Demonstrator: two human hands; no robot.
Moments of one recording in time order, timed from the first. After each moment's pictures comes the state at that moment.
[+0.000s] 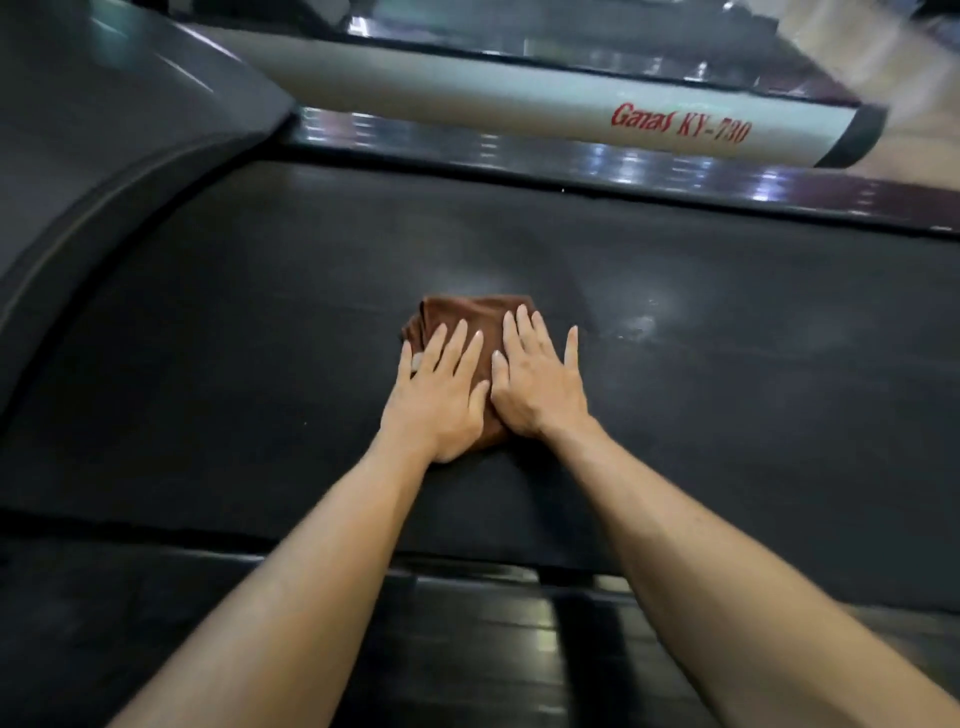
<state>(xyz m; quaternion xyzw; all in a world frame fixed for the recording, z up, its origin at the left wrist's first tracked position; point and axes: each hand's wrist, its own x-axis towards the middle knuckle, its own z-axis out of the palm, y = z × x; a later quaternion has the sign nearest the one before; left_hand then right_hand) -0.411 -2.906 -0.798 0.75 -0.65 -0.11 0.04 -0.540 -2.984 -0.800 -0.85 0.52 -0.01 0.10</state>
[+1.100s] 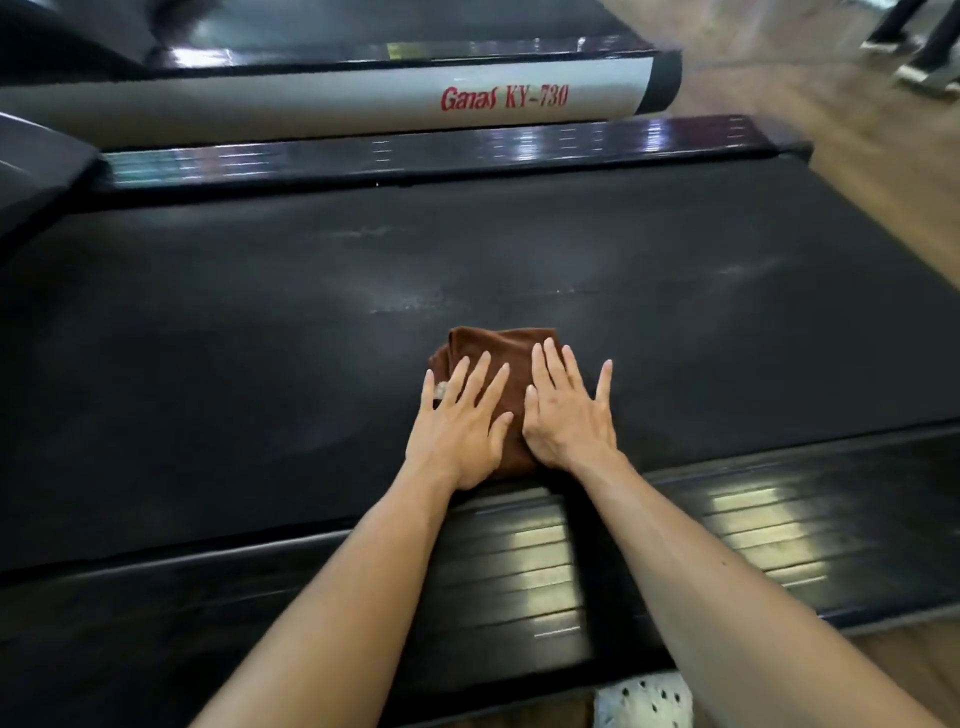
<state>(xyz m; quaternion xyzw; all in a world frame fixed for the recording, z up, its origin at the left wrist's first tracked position) -0.652 -2.901 -0.785 0.65 -0.76 -0.11 0.00 -0.808 -2.934 -0.787 -0.76 0.64 -0.01 0.11</state>
